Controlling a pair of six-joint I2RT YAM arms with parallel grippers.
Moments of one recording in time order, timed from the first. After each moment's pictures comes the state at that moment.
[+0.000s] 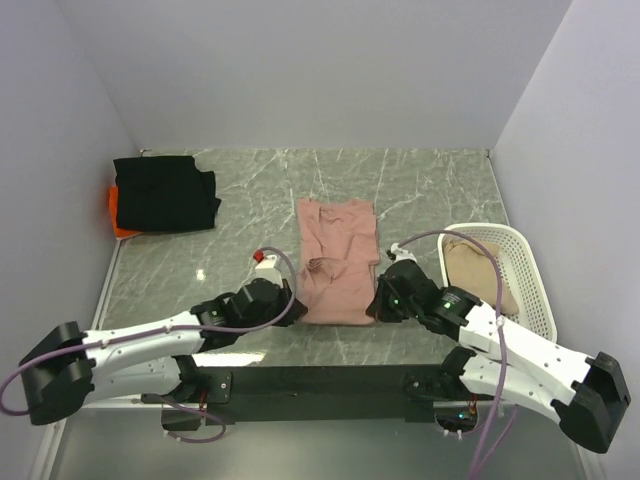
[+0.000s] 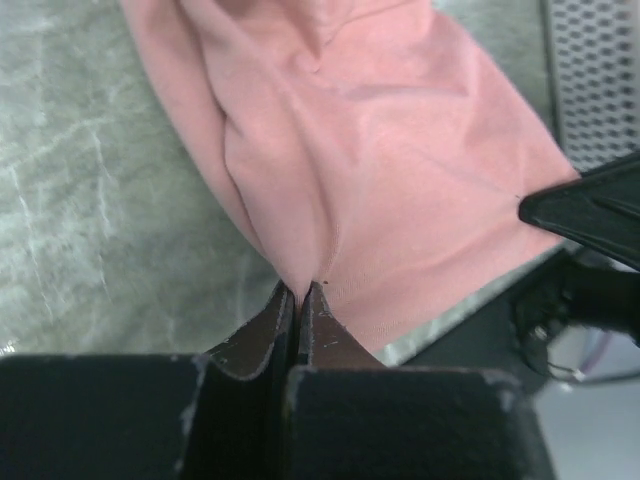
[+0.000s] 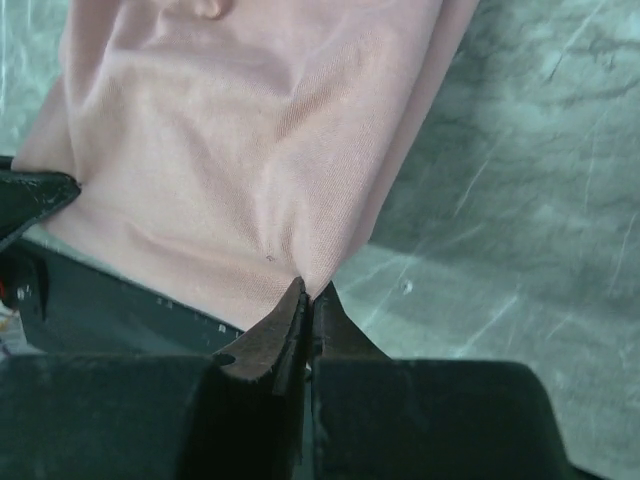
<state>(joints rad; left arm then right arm) -1.02 1.06 0.44 0.02 -0.20 -0.89 0.80 0.90 0.57 -0.55 0.06 0.78</state>
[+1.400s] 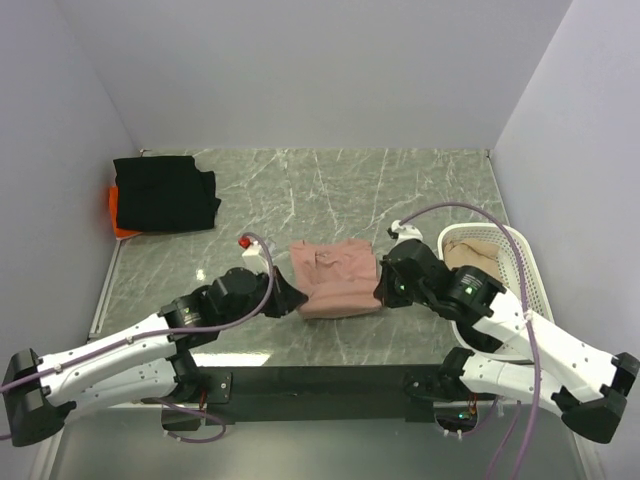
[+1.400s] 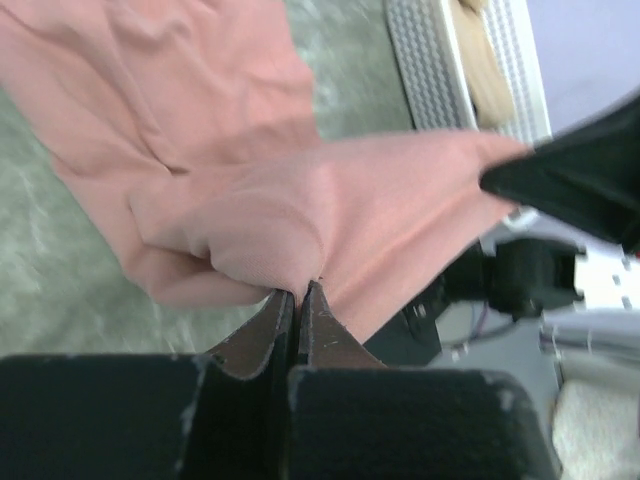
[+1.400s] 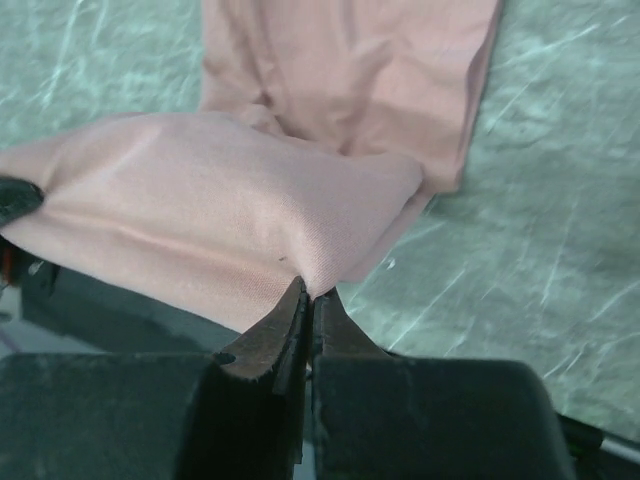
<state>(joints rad) -1.03 0.80 0.58 -0.20 -0.13 -0.90 0.89 0.90 0.96 -0.92 0.20 0.68</state>
